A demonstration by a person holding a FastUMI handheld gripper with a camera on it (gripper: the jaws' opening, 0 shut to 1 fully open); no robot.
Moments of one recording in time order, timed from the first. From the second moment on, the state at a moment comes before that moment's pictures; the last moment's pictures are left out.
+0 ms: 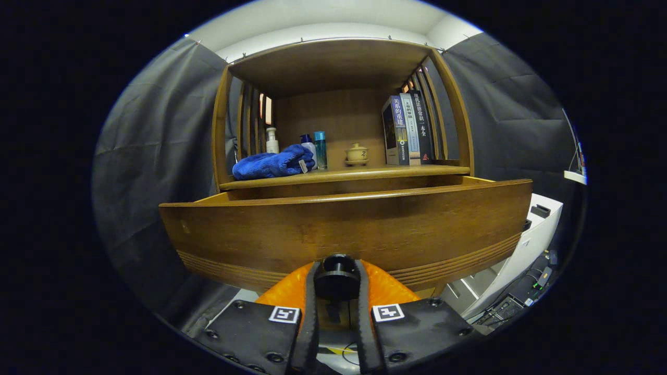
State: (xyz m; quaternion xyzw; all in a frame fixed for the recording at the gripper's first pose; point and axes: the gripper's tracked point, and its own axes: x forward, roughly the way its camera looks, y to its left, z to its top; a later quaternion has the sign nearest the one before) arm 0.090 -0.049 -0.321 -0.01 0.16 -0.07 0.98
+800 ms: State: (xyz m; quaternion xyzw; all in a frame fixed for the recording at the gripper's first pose) arm 0.052 -0.044 -0.324 -0.02 0.18 -0.07 0.98
